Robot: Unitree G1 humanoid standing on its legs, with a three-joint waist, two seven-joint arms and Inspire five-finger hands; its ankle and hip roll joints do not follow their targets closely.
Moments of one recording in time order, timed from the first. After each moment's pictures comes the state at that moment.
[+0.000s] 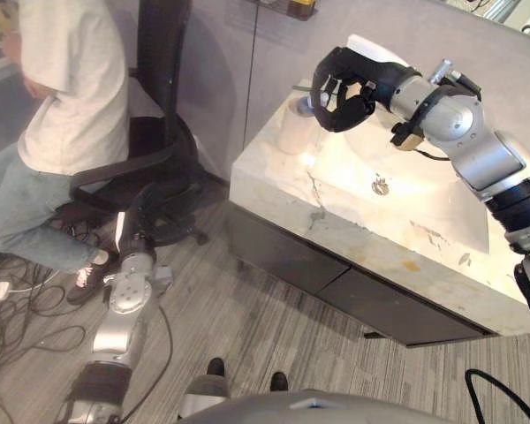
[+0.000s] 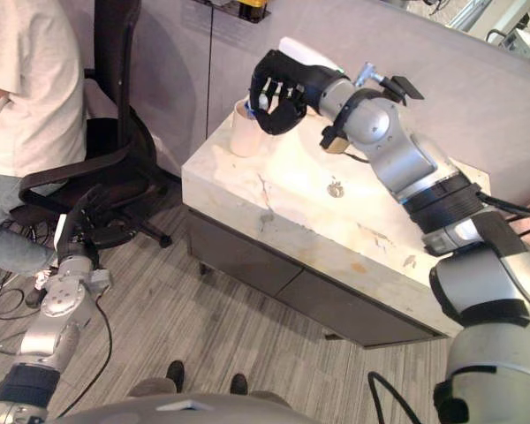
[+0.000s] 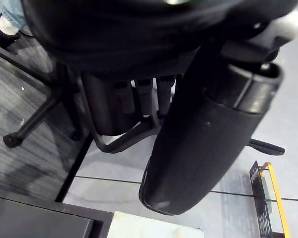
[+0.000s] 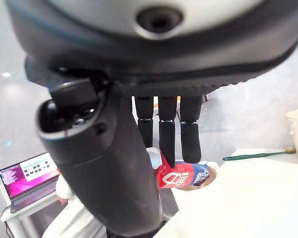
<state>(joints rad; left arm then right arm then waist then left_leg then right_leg) 0.02 0.40 -0.03 0.08 -0.39 -0.01 0.34 -1.08 -0.89 0.65 0.32 0.02 0.02 0.26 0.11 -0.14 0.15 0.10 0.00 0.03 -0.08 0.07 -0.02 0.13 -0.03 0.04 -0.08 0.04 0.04</state>
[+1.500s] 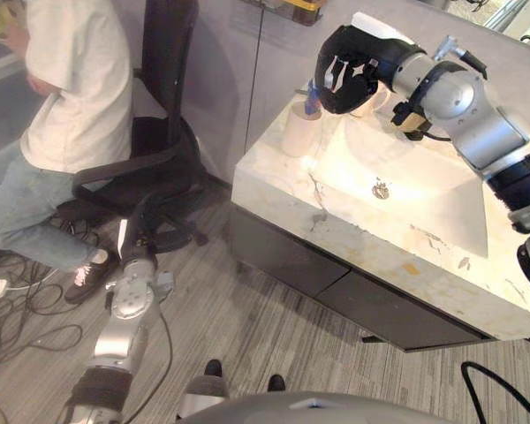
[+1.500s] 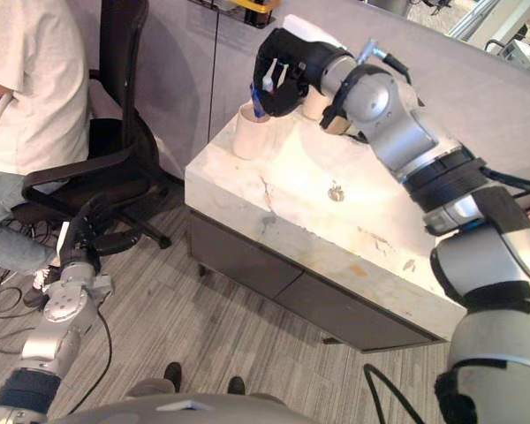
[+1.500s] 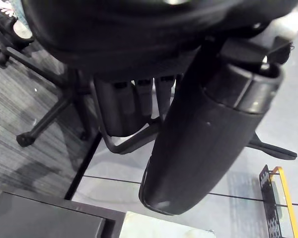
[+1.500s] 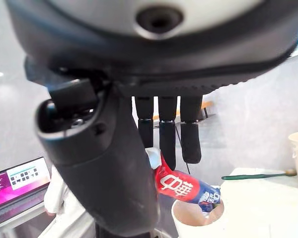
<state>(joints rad) 0.04 0.40 -0.05 0.09 -0.40 -0.01 0.35 -1.24 -0.89 0.74 0.38 0.07 0.09 0.22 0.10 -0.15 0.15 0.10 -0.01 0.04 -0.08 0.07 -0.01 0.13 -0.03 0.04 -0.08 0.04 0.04</state>
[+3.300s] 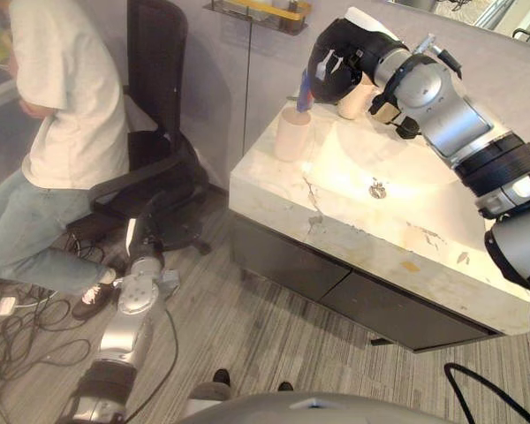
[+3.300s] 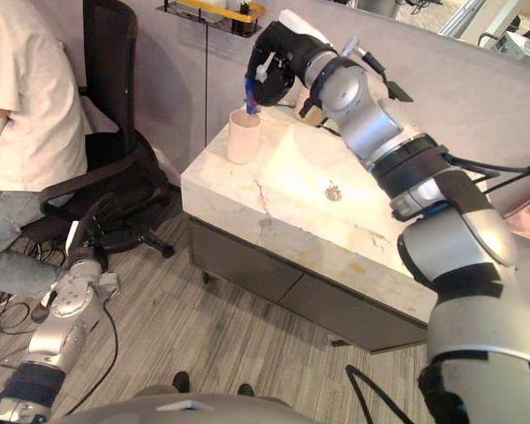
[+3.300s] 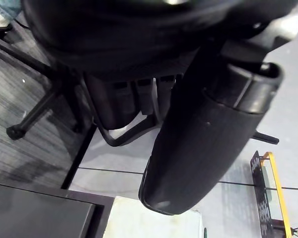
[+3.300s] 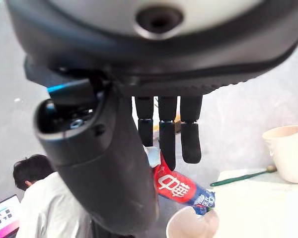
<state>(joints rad) 0.00 0.40 -0.08 0.13 -0.43 -0.01 0.35 -1.32 -0.74 0.76 0.51 0.09 0.25 0.18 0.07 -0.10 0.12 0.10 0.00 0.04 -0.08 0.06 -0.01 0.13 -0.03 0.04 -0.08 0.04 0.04</state>
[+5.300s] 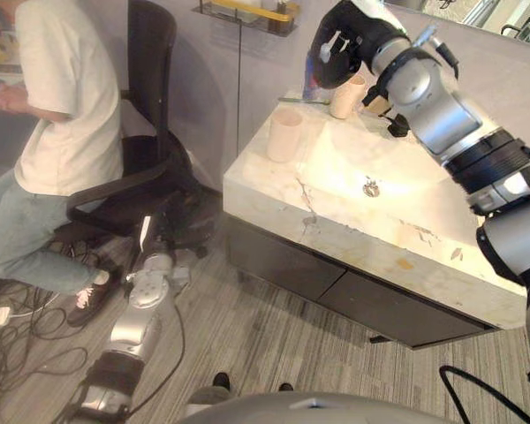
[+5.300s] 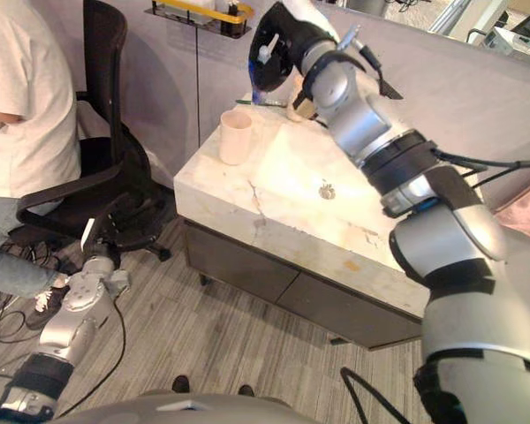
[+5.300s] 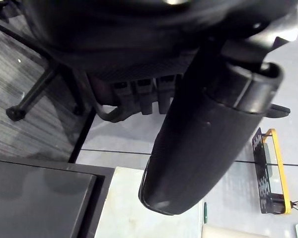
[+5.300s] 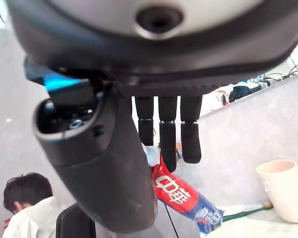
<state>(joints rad) -0.05 0.40 -0.16 0.17 -0.46 -0.01 0.34 -1.33 -0.70 0.76 0.50 0.01 0.30 0.02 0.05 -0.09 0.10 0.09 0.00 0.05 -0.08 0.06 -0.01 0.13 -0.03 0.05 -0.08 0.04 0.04</state>
